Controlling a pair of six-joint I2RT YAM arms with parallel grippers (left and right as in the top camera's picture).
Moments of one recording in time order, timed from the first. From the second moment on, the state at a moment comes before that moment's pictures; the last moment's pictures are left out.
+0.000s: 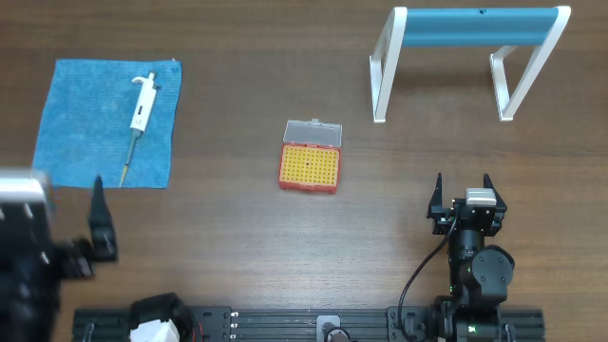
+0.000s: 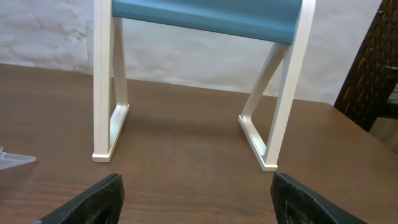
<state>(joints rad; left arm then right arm) 0.26 0.69 1.59 -1.23 0.09 0.29 -0.06 0.01 0.01 -0.07 0.02 -0.17</state>
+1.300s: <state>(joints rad) 0.08 0.01 0.06 0.30 0.31 0.10 -0.06 0.01 0.01 -0.07 0.02 -0.17</state>
